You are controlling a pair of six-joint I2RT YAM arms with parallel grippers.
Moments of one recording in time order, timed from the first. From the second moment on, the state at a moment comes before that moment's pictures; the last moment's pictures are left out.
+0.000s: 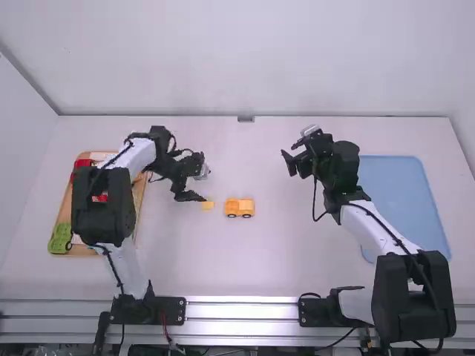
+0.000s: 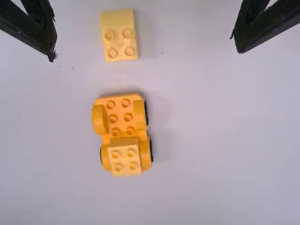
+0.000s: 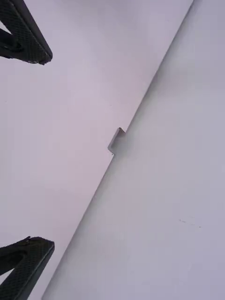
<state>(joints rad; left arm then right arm) 0.02 1.97 1.36 -0.98 0.85 1.68 0.13 1.41 0.72 0.36 -0.35 -0.30</state>
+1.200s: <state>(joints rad) 0.11 2.06 0.90 -0.26 1.02 1.39 0.22 1.41 0.72 0.39 -0.35 -0.35</state>
